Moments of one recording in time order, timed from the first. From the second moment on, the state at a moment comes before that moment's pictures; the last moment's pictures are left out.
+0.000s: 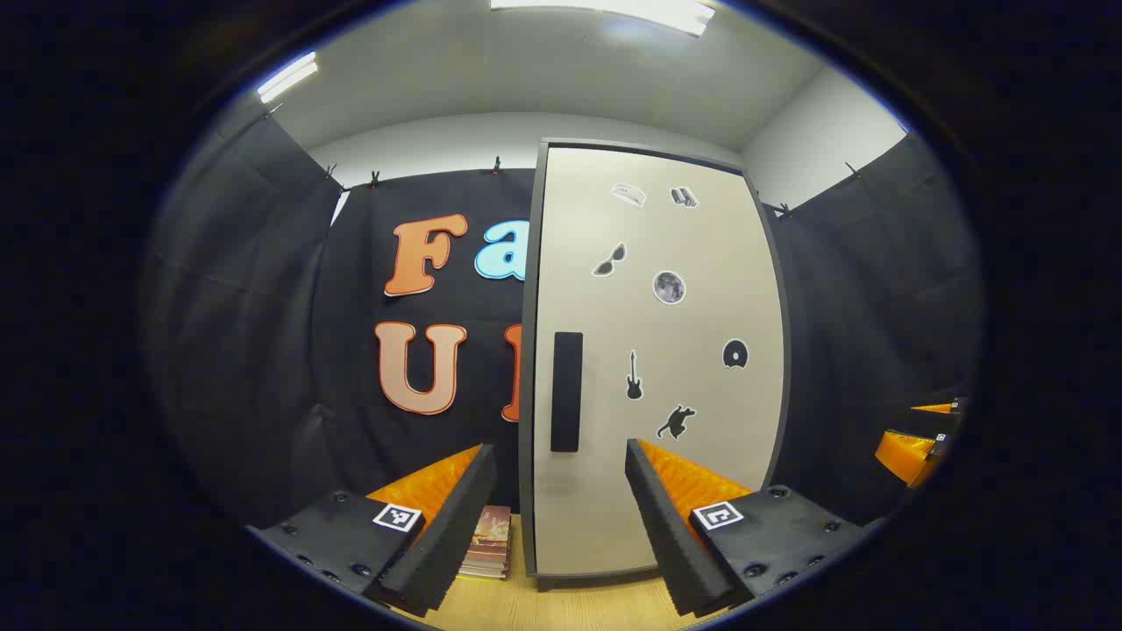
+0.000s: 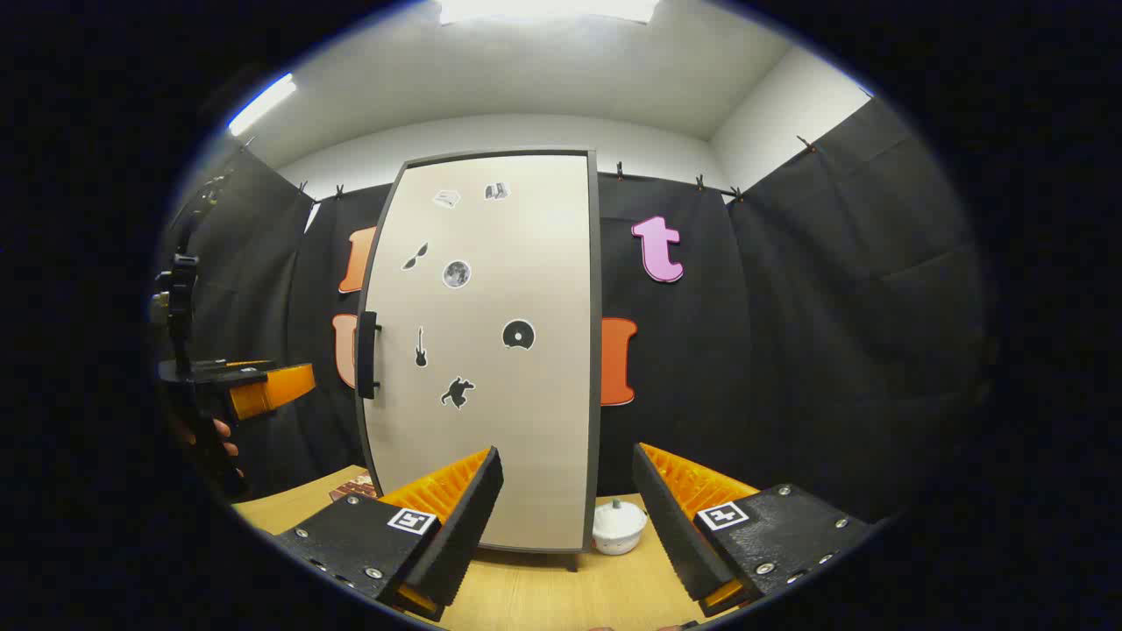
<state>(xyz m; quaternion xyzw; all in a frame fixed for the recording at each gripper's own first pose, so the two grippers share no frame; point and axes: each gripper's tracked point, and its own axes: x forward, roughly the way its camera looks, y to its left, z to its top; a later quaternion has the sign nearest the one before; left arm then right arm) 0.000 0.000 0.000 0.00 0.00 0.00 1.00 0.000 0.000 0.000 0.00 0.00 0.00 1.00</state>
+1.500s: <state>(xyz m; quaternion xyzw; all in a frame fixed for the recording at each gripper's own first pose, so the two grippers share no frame) -0.010 0.018 0.019 0.02 -0.02 0.02 1.00 0.025 0.017 0.034 -0.02 -0.01 0.01 1.00</state>
